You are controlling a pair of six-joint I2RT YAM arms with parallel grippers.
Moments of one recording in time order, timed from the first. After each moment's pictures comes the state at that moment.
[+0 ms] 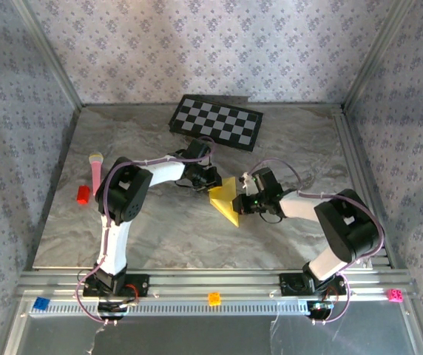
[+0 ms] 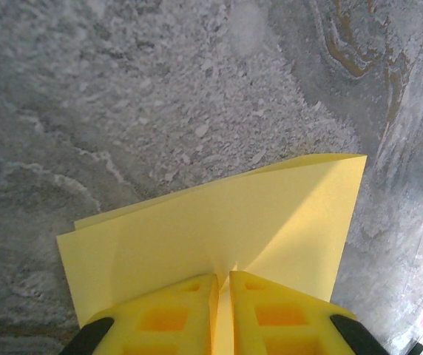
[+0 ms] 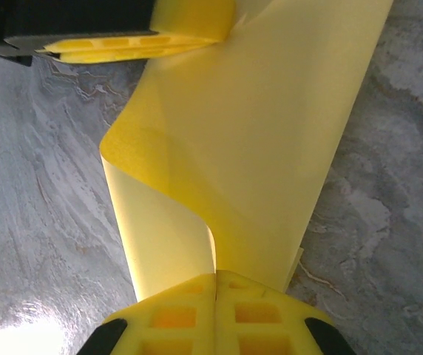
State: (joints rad) left arm -0.61 2.08 1.33 -0.32 0.48 -0.76; right arm 0.51 1.57 0.62 0.04 -0.46 0.40
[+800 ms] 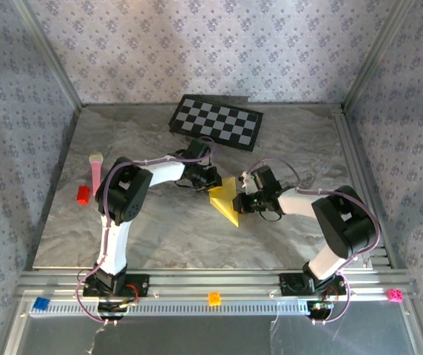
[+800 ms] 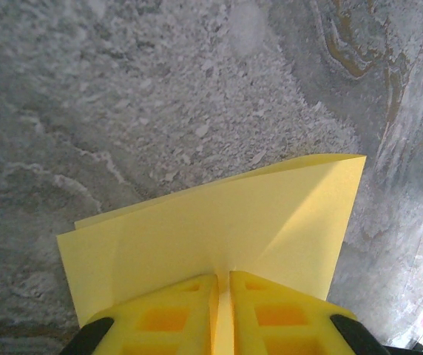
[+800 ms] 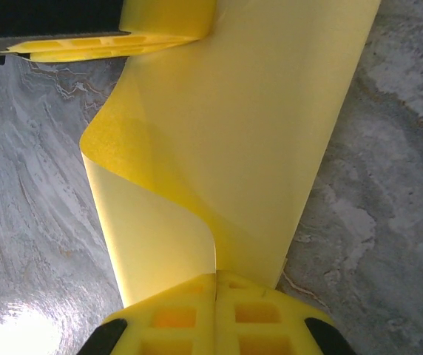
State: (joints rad) left arm -0.61 2.08 1.33 -0.32 0.48 -0.76; right arm 0.50 1.61 0.66 0.00 -0.46 0.37
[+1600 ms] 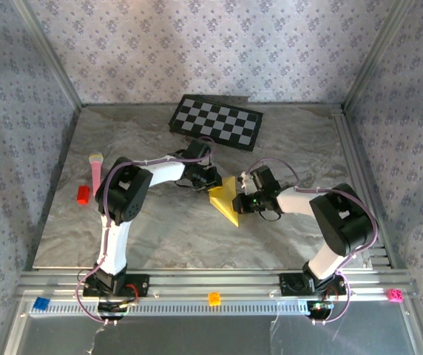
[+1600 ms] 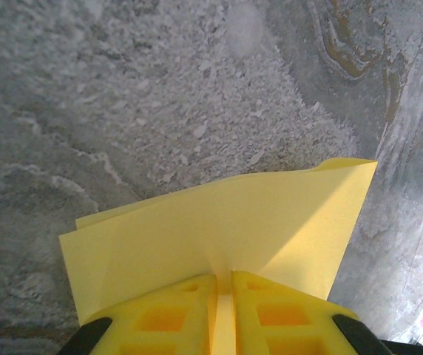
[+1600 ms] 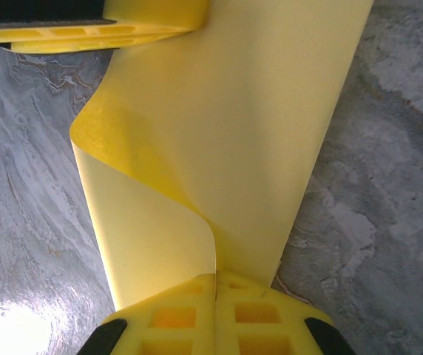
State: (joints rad) left arm -0.61 2.08 1.33 -0.32 0.48 -0.76; right arm 0.50 1.63 0.67 -0.01 -0.46 0.35
